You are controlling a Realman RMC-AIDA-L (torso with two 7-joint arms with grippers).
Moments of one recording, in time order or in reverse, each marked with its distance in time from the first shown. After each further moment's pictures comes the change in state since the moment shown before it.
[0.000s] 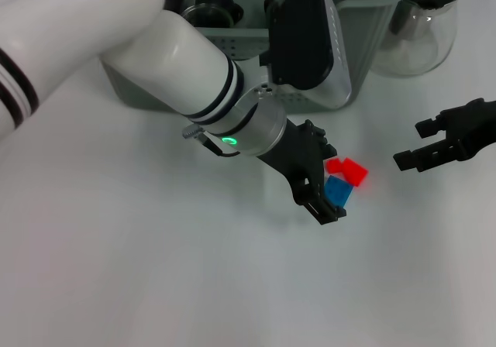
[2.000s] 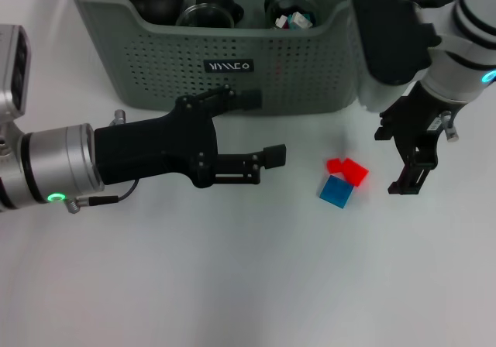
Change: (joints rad) left arm 0.295 -0.001 -0.975 -0.424 -0.403 0.562 0.819; right arm 0.337 0.092 -0.554 -0.001 -0.342 -0.005 -0.074
